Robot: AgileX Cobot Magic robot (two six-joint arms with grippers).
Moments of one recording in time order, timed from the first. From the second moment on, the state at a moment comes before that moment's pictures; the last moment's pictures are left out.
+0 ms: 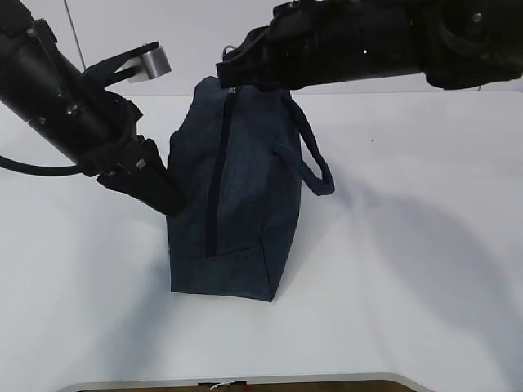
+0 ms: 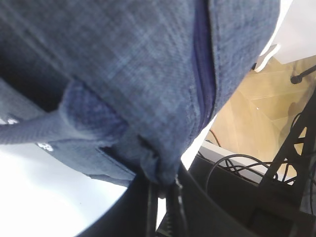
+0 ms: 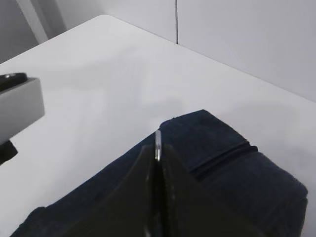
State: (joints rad) left arm -0.36 1.74 -1.28 -0.70 1.10 0.76; right arm 0.53 1.72 -1.31 -1.84 -0.18 1.79
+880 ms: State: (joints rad) left arm -0.36 1.74 -1.28 -0.70 1.10 0.77; right arm 0.53 1.87 -1.42 -1.84 -0.03 1.75
